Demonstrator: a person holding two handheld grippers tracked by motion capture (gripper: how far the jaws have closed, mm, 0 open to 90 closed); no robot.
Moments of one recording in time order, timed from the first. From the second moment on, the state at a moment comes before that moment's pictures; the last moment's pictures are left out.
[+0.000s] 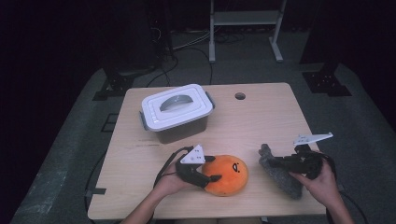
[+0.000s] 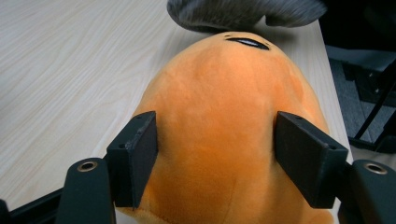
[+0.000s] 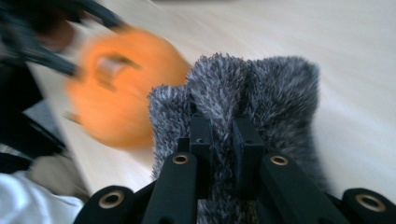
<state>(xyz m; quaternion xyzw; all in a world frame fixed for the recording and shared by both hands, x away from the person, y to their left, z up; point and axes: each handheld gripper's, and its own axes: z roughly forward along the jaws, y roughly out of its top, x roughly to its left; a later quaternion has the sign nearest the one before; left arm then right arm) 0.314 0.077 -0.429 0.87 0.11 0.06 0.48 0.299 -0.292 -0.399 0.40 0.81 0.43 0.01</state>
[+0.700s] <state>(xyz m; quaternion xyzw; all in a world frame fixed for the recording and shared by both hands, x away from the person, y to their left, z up) 0.318 0.085 -0.437 0.86 0.13 0.05 0.49 0.289 -0.231 -0.415 0.32 0.84 0.42 0.02</state>
